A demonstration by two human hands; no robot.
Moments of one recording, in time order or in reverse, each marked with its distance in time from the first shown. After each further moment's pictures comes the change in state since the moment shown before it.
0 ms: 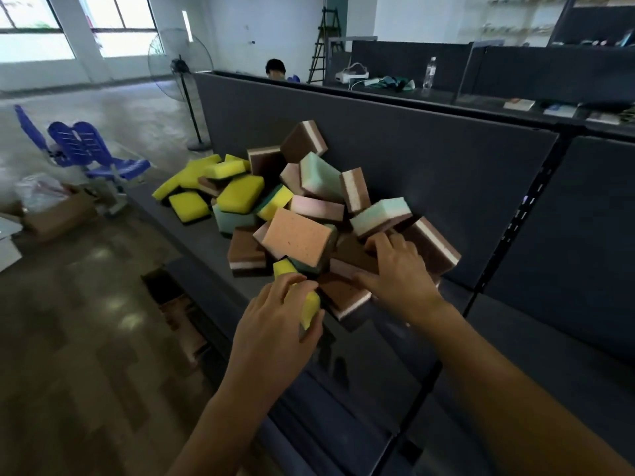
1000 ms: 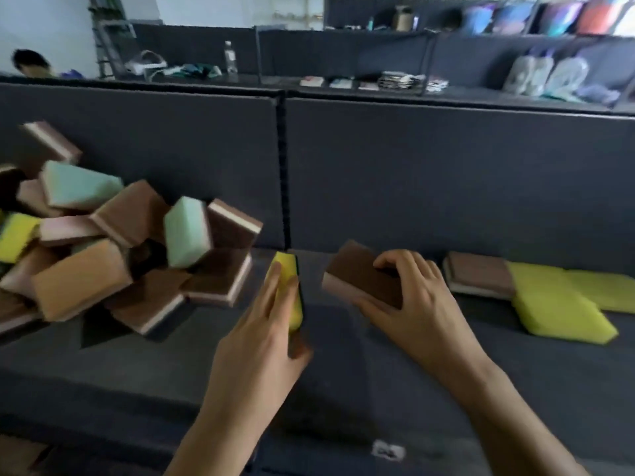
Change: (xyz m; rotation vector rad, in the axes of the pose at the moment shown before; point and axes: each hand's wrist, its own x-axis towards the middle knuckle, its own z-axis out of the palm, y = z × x) left_hand -0.010 0.182 0.042 -0.176 -0.373 0.284; right_hand -0.242 0.105 -0.110 -0.015 0.449 0.326
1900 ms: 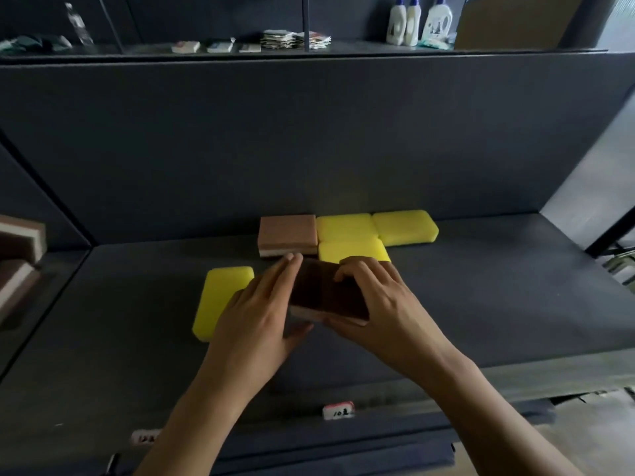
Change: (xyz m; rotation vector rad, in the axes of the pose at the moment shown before) left_hand 0.020 0.228 0.138 -0.022 -0.119 0.389; right_hand -0.118 0.190 -0.150 -0.079 -0.110 0.073
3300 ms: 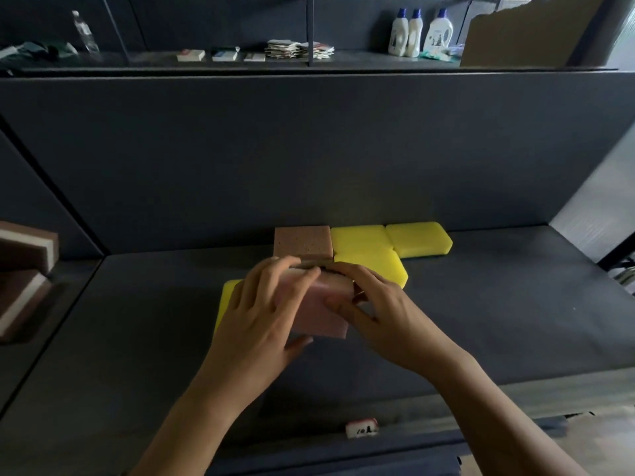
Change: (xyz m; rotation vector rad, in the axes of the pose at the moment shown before) left_hand 0.004 -0.025 -0.017 0.072 0.060 0.153; right_hand 0.027 -0.010 0.008 0.390 -0.088 0.014
